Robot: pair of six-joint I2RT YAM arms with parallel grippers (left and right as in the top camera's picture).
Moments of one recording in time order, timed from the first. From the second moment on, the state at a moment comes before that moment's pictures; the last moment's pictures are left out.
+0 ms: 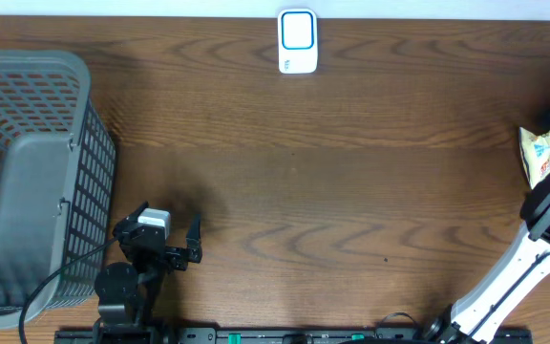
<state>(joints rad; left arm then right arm) 0.00 0.02 0.11 -0.37 0.20 0.02 -0.55 2.33 2.07 -0.99 0.27 0.22</state>
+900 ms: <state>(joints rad) 0.00 0.02 0.11 -0.37 0.20 0.02 -0.17 1.36 2.07 -1.20 -0.12 0.23</state>
